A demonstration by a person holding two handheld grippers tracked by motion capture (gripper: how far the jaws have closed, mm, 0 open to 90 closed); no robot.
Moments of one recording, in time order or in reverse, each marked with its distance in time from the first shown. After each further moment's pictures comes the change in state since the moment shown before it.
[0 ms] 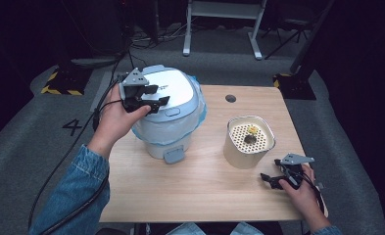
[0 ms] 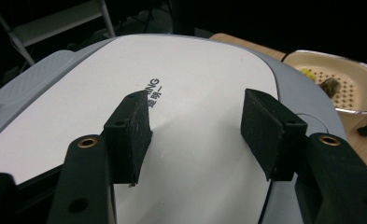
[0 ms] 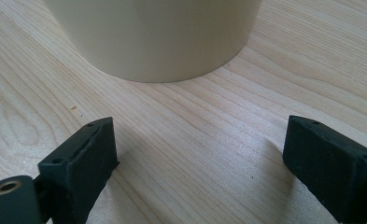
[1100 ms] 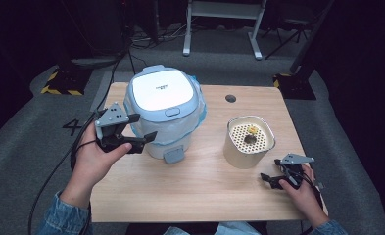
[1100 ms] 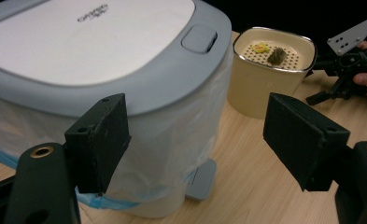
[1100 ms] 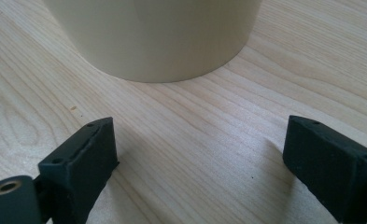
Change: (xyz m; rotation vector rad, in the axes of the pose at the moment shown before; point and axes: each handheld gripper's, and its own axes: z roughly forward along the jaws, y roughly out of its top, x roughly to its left) left arm -0.054 -0.057 -0.068 0.022 -0.004 -0.033; right arm 0.000 0.000 0.000 0.001 -0.001 0.000
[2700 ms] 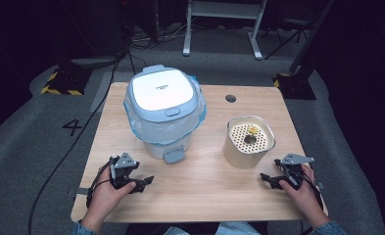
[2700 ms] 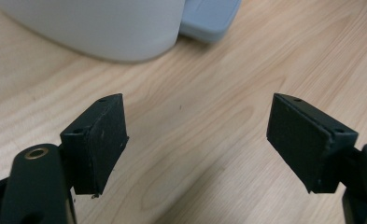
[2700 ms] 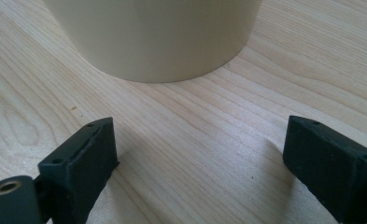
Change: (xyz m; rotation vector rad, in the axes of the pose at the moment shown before) left arm -0.001 -0.164 0.071 0.272 -0.039 -0.153; right arm 0.000 0.000 0.000 0.000 0.000 0.000
